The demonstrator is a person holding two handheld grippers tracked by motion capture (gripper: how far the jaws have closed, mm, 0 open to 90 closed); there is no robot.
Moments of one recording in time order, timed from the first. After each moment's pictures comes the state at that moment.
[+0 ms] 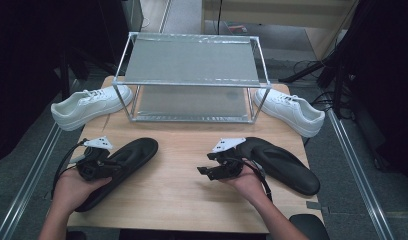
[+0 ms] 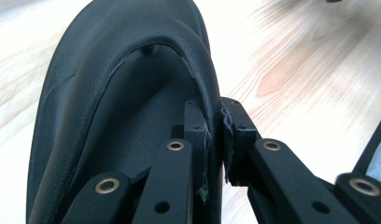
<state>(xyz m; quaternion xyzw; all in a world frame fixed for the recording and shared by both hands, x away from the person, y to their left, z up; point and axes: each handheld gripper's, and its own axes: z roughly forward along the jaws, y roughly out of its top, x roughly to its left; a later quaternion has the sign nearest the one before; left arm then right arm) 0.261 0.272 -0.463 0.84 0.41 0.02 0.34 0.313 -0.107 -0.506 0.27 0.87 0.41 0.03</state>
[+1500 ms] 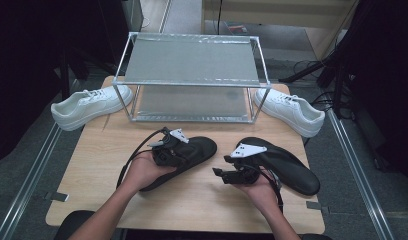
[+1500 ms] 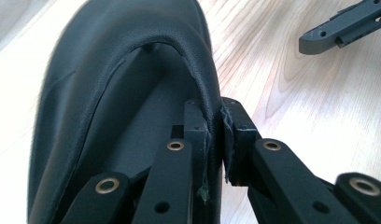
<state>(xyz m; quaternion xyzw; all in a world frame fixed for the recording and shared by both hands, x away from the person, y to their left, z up) 0.322 0.107 -0.481 0.90 0.31 -0.01 0.31 0.291 -0.150 -0.504 0.33 0.84 0.42 0.08</state>
